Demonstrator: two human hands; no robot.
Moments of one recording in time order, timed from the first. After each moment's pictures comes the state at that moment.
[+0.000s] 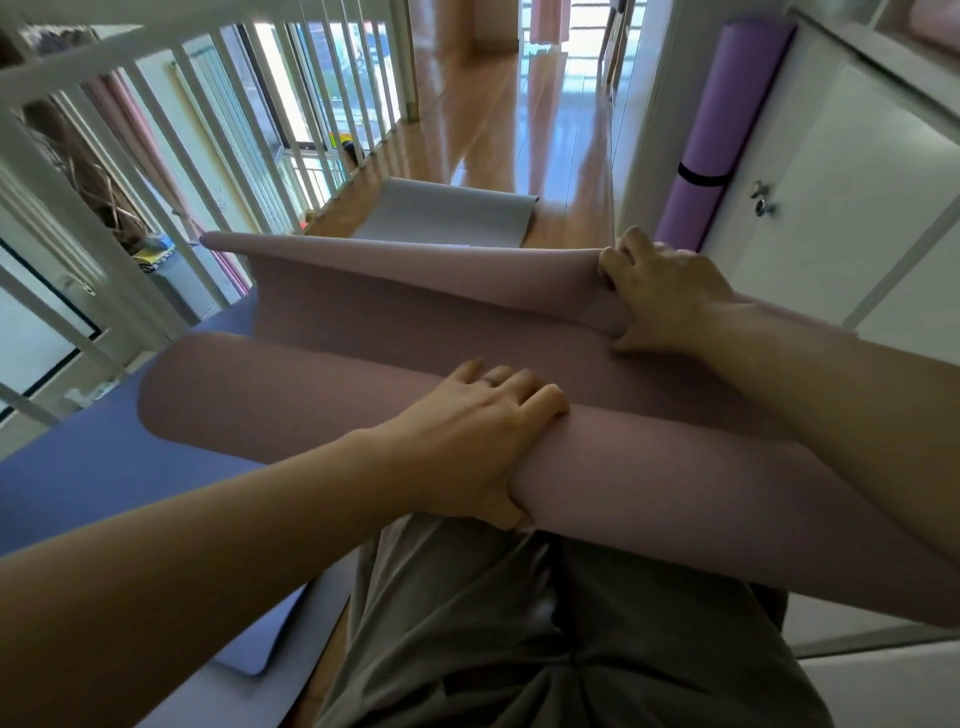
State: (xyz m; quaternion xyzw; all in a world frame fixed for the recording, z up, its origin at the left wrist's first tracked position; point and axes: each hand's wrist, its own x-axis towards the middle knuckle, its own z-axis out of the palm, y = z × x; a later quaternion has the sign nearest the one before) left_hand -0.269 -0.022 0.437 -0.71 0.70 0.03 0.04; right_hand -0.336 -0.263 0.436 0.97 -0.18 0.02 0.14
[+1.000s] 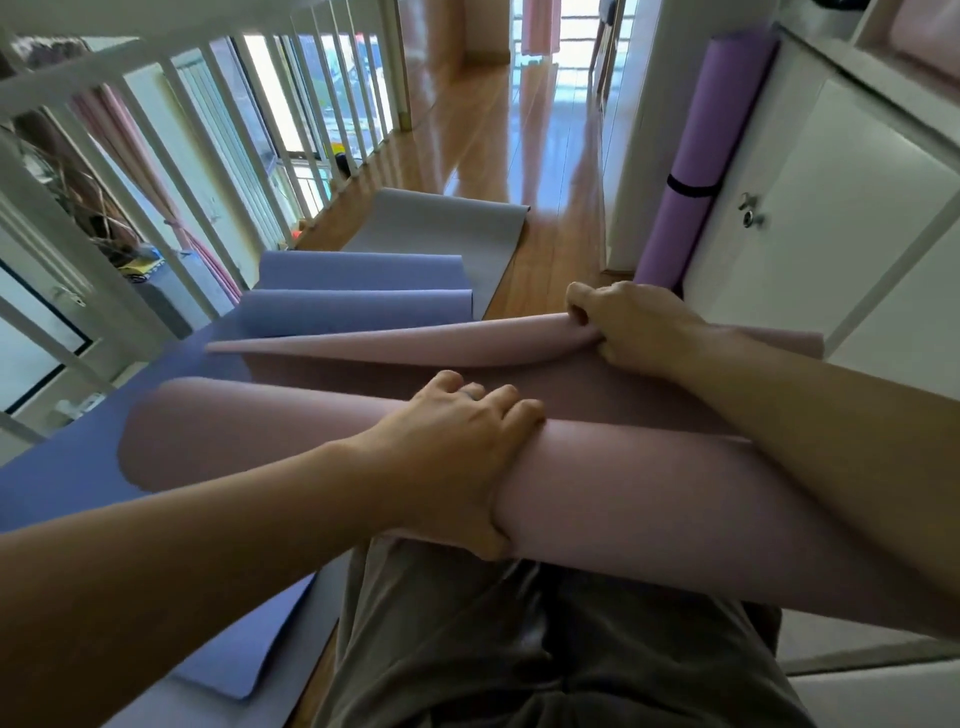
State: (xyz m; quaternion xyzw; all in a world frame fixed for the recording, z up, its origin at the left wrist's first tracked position) left_hand -0.269 -0.028 0.451 -0.73 0.68 0.05 0.10; right_hand -0.330 -0.263 0.428 0.99 -0.13 0.04 -0.01
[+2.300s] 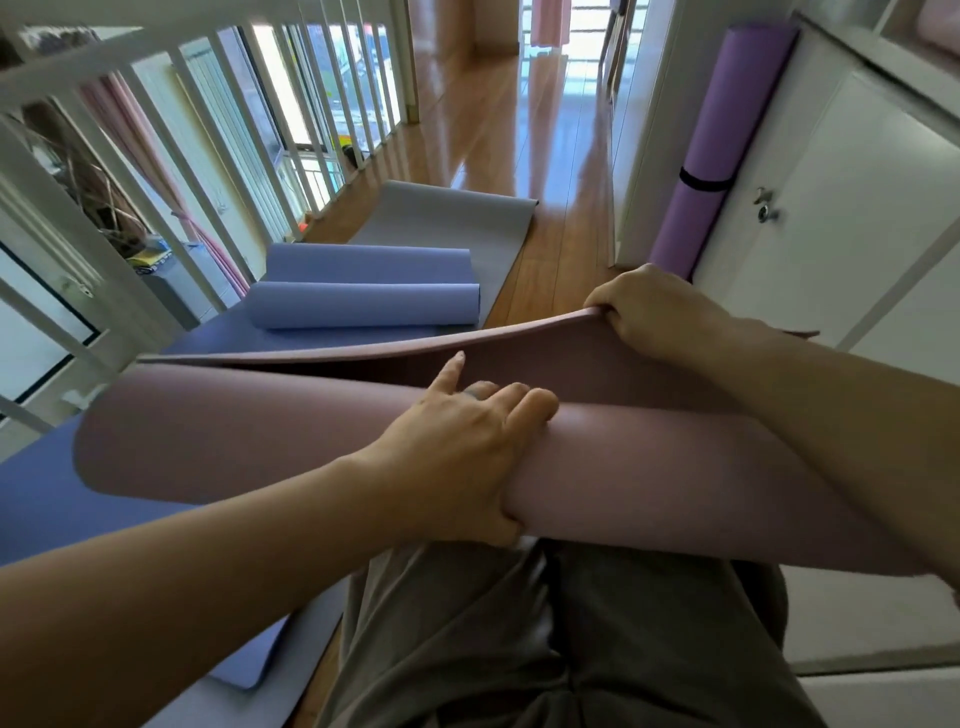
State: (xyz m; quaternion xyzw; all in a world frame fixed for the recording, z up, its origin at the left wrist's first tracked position) left_hand -0.272 -0.024 0.443 -0.74 0.66 0.03 0.07; right_hand -0.326 -0.264 0.432 0.98 -0.14 0.08 -0.06
